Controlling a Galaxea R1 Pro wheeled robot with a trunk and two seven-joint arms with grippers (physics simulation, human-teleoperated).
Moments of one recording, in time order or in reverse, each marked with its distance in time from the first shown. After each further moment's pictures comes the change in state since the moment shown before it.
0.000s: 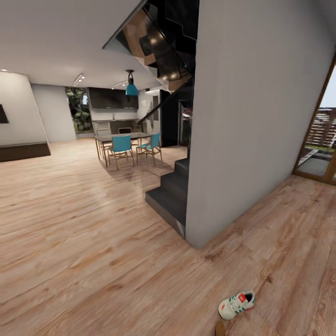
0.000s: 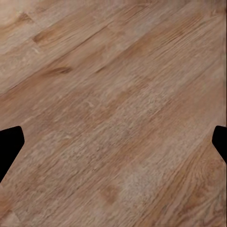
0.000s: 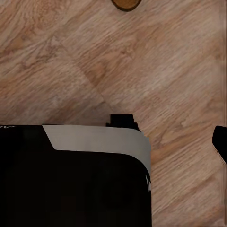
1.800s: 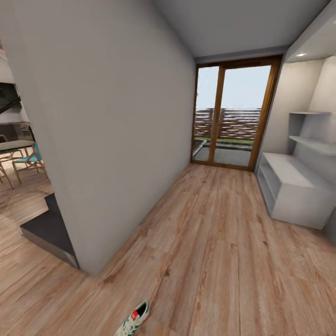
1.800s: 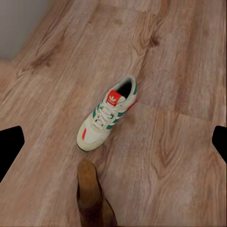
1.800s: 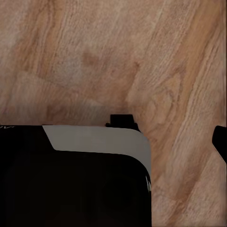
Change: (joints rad) left arm 0.000 0.000 0.003 0.001 0.000 0.000 0.000; right arm 0.000 0.000 0.000 -0.001 0.000 0.000 0.000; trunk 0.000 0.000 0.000
